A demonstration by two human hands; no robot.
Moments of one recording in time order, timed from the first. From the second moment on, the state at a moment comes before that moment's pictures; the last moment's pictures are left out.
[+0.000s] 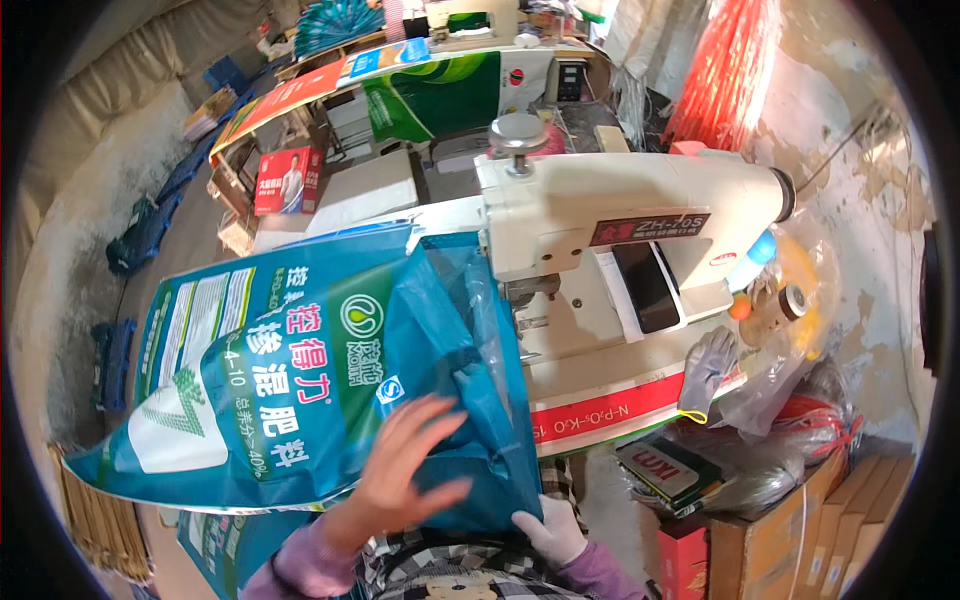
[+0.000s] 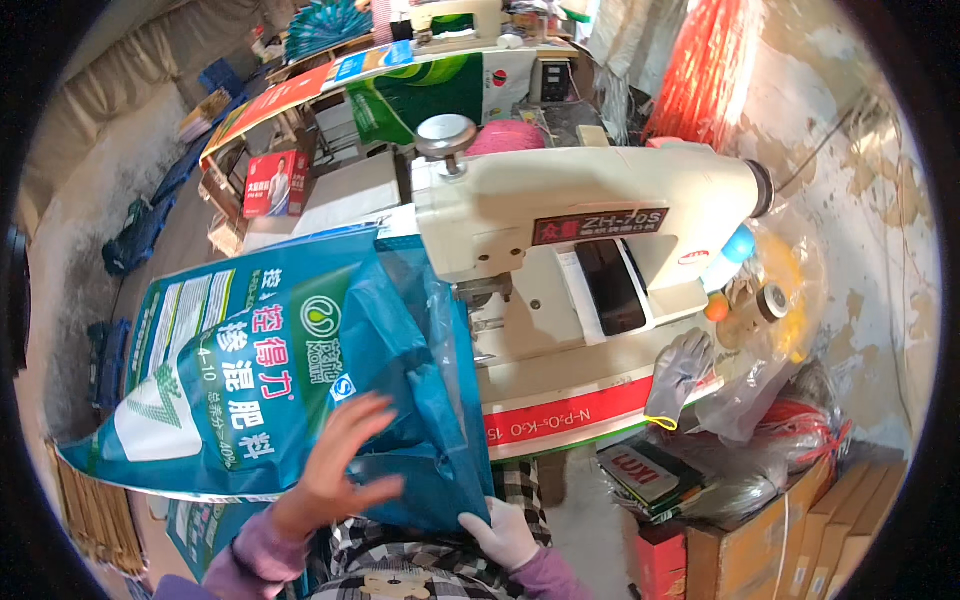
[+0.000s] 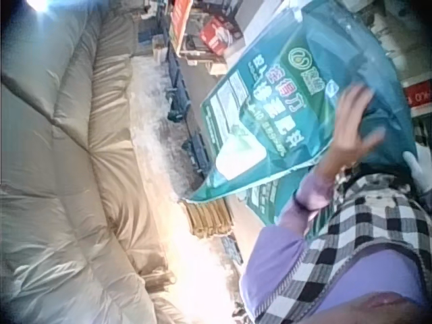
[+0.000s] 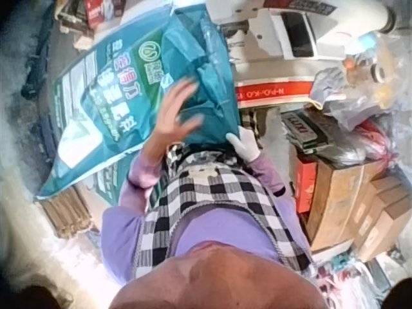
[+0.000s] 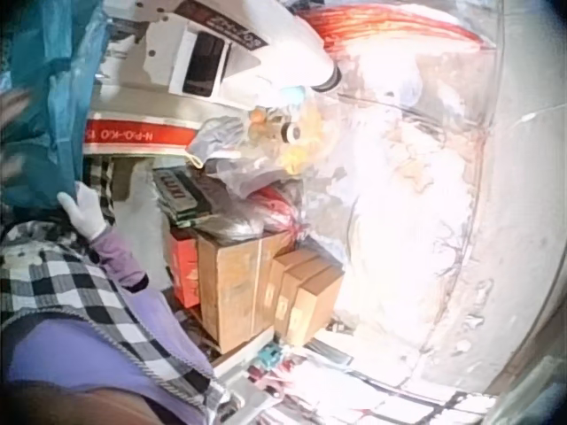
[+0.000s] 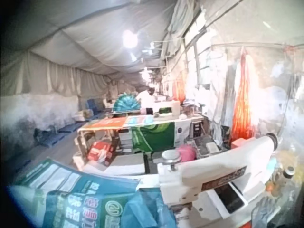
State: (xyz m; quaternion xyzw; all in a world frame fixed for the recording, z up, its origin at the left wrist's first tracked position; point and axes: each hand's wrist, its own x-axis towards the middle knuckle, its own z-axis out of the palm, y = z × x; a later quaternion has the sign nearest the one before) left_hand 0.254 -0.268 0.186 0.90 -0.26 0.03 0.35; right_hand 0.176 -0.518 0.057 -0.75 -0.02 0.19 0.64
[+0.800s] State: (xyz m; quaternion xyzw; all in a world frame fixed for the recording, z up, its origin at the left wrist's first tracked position) left_hand 0.135 0.160 0.077 0.57 0.56 0.17 0.58; right_hand 0.324 -0.371 0.206 -0.77 -0.55 0.02 0.32
